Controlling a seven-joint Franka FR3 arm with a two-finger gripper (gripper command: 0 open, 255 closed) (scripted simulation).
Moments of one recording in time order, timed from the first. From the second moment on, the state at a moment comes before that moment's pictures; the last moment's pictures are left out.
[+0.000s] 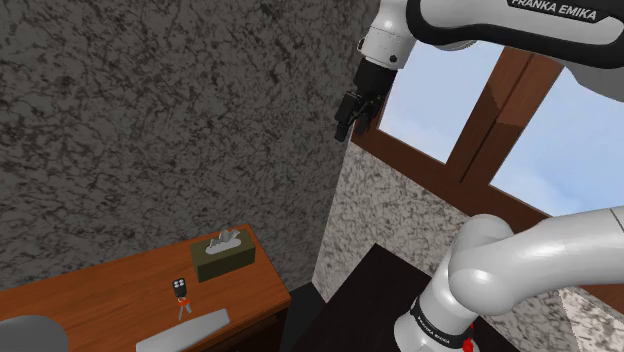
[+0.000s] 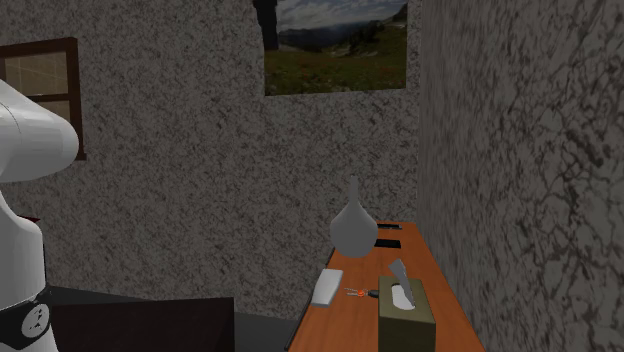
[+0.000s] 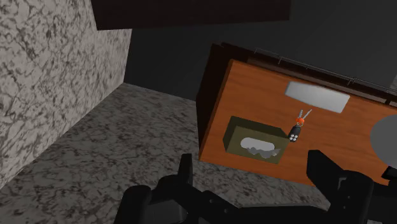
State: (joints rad) arm 0.01 -0.75 0.03 -2.26 0.06 1.65 0.04
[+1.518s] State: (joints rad) arm -0.05 -0.34 0.36 -2.57 0.24 2.52 0.62
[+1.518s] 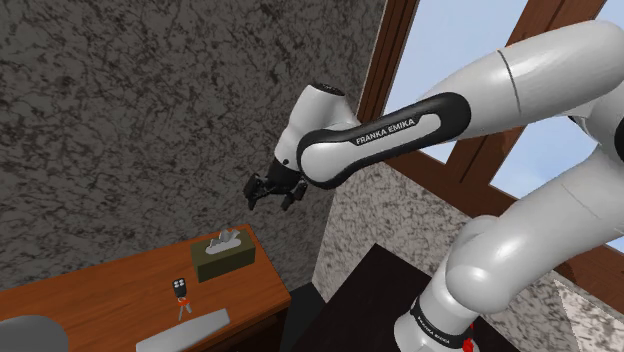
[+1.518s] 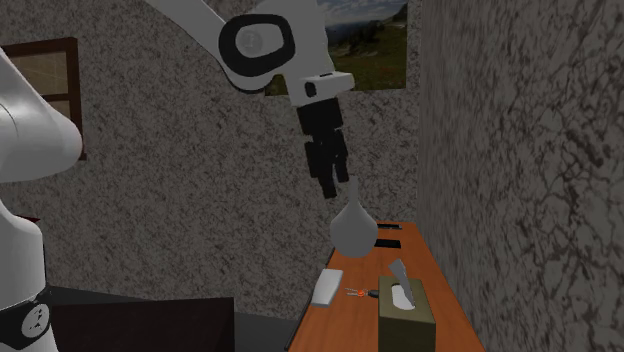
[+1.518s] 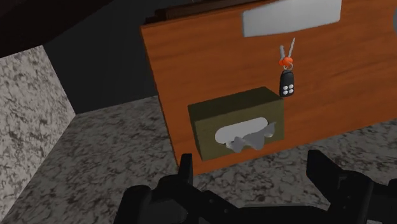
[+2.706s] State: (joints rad) arm 0.10 0.39 0.20 -2.21 -0.52 2.98 1.64
